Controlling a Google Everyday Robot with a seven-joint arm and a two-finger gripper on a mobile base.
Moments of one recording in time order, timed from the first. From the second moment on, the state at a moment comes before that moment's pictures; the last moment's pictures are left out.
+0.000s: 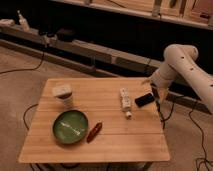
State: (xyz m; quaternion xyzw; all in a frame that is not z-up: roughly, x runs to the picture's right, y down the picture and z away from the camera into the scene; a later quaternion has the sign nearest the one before) arm 0.264 0.025 0.761 -0.26 -0.18 -0.26 0.91
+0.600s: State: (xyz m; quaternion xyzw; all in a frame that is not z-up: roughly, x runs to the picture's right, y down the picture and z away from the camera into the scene) arm 0.251 0.029 0.765 -0.24 -0.23 -0.37 0.87
